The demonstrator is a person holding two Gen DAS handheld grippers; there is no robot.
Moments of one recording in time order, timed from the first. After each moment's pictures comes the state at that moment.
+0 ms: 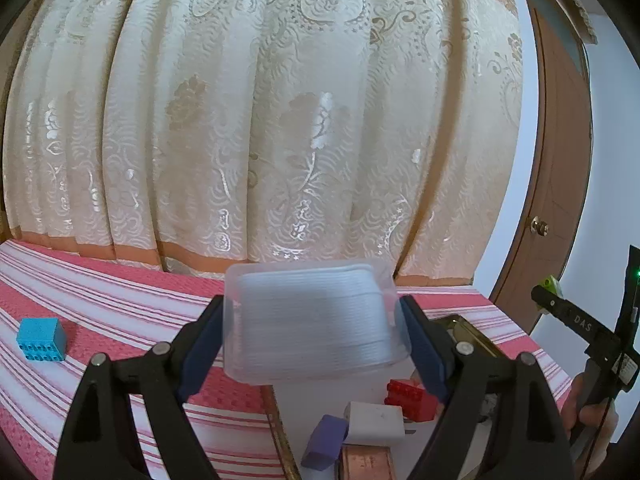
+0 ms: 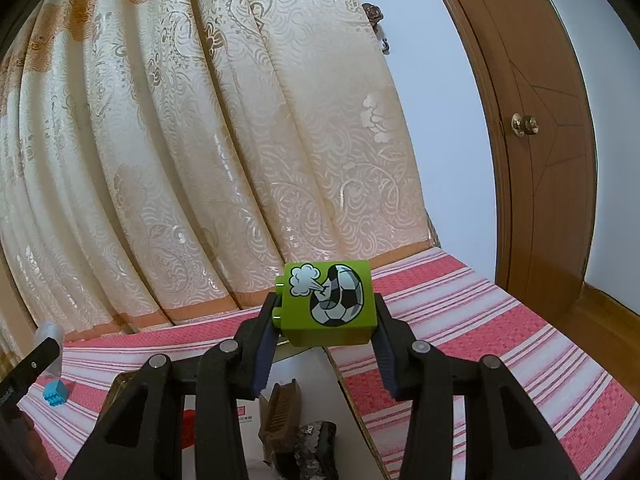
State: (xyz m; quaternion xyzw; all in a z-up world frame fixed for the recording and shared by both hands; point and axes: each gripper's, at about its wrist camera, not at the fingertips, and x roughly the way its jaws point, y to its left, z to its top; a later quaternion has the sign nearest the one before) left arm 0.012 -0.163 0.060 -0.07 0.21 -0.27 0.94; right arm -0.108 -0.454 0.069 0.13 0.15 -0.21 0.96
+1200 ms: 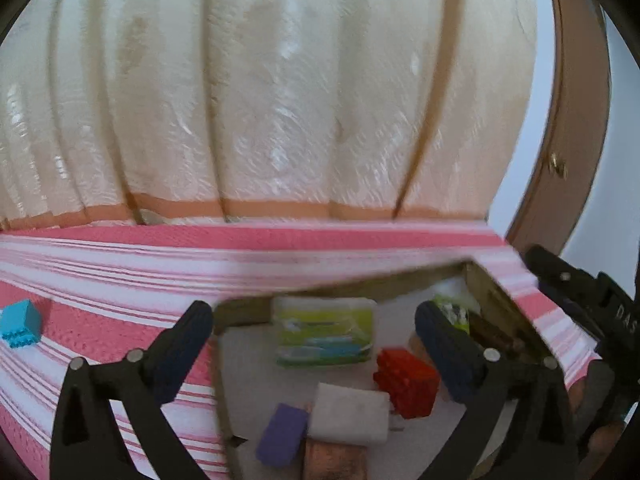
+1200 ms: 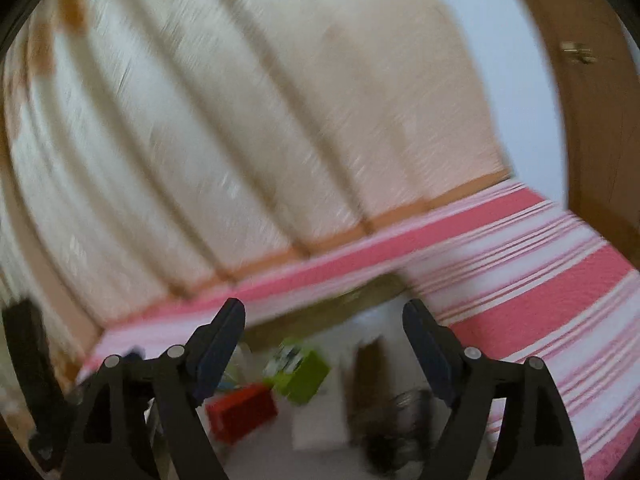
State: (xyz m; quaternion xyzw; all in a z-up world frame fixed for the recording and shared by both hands) left arm 0.034 -0.218 0.036 -0.01 0.31 -0.25 0.92; right arm -0.075 -0.449 0.047 0.22 0.20 -0.11 0.95
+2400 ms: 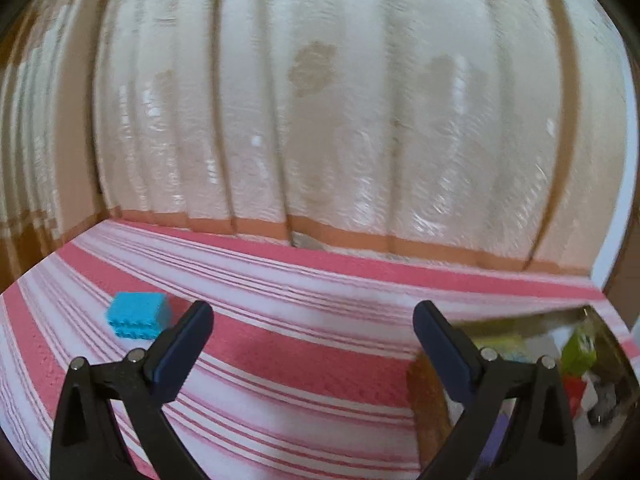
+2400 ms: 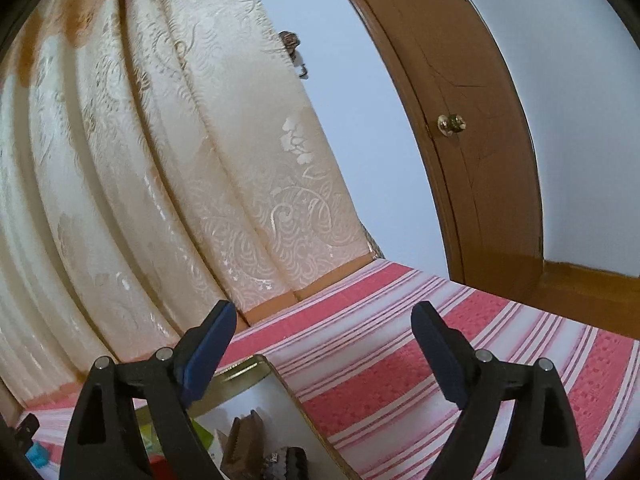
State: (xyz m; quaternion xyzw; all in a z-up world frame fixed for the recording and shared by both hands) left arm 0.043 -0.127 0.016 -0.02 0.24 -0.07 0.97; right arm -0.119 -0.466 0.047 0.17 0.08 -0.33 0.92
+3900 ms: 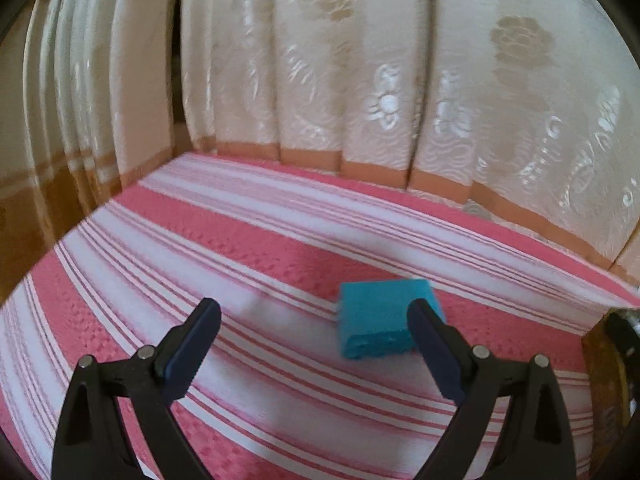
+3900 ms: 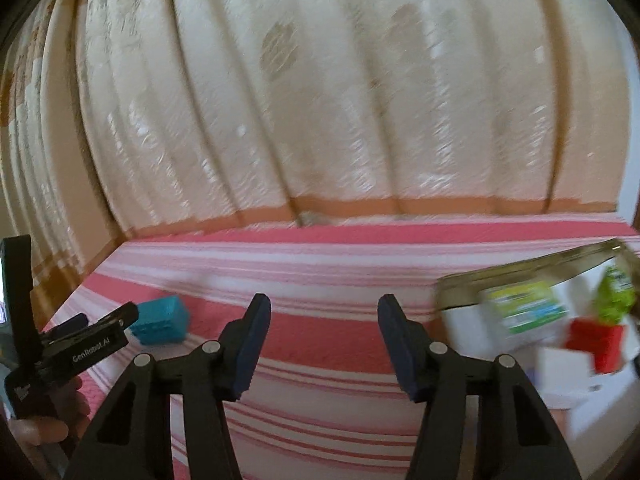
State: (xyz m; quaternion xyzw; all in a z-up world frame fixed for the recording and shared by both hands) left arm 0.121 0.095 -0.022 -0.06 0.35 0.00 0.93; right arm 0.041 -0.145 0.005 0.08 0.29 -0.04 0.95
